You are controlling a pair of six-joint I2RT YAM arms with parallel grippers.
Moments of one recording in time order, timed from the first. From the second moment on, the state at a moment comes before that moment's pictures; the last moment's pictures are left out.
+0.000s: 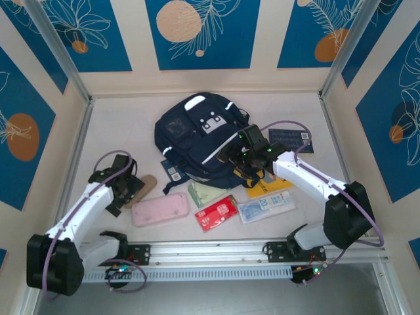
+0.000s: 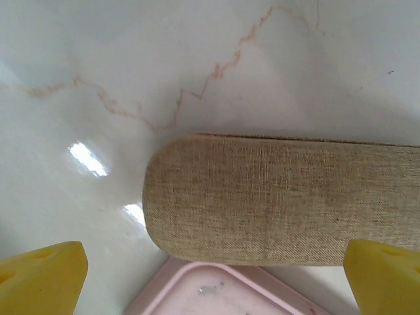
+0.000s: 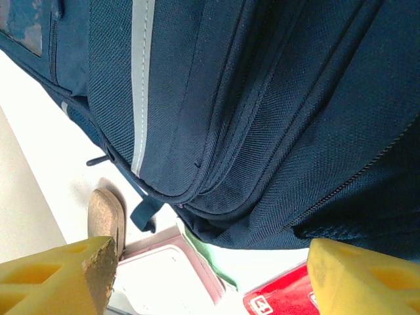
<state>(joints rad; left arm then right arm) -0.20 1.05 0.66 -0.95 -0.15 -1.14 0.56 1.40 1.01 -0.58 -0.25 1.12</state>
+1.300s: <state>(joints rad) 0.00 1.37 0.69 -0.56 0.04 -1.20 0.58 1.44 1.00 -0.47 -0.35 1.15</state>
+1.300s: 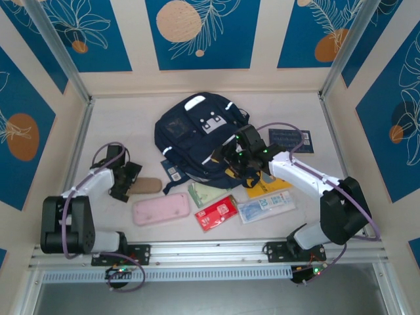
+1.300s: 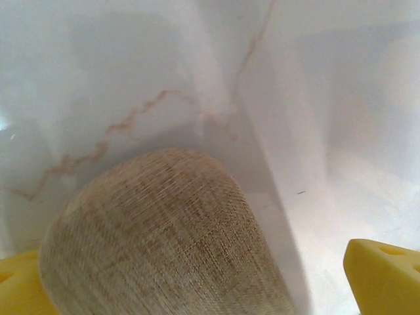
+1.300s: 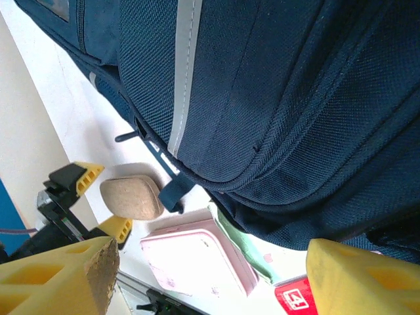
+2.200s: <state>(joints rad) -0.01 1.58 0.86 -0.78 0.07 -1.06 0.63 1.46 1.00 -0.51 -0.28 1.18</state>
